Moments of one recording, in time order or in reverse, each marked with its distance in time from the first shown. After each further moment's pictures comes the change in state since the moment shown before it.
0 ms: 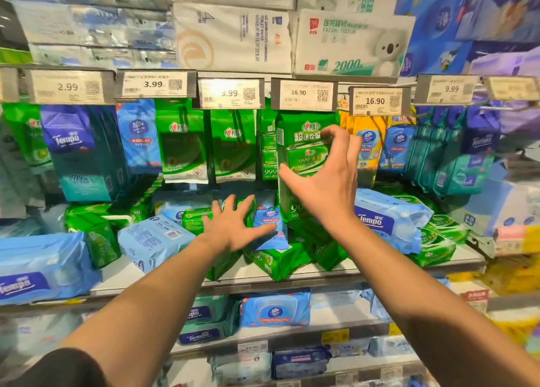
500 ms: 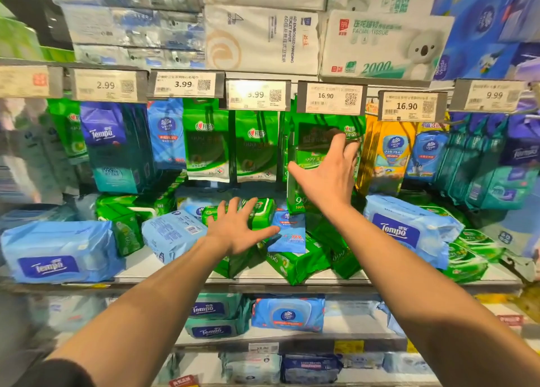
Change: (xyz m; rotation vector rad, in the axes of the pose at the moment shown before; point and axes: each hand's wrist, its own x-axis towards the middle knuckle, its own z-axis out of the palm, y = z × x) left_hand -0.008 -0.026 -0.002 0.014 0.082 -0.046; right_hand 0.021 0.022 0.063 -0.140 -0.126 0.125
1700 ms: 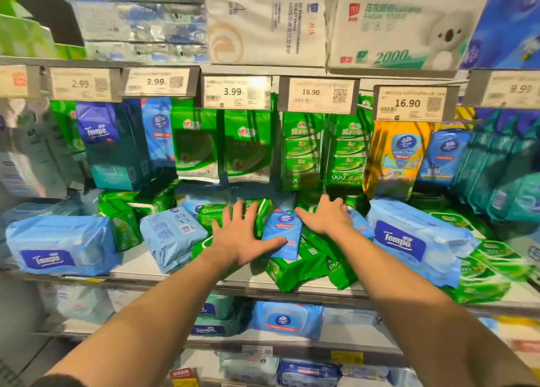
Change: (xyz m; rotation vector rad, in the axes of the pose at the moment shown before) left_hand 0.000 0.031 0.025 0.003 0.064 -0.074; right_hand -0.001 0.105 0.059 -0.396 -0.815 0.223
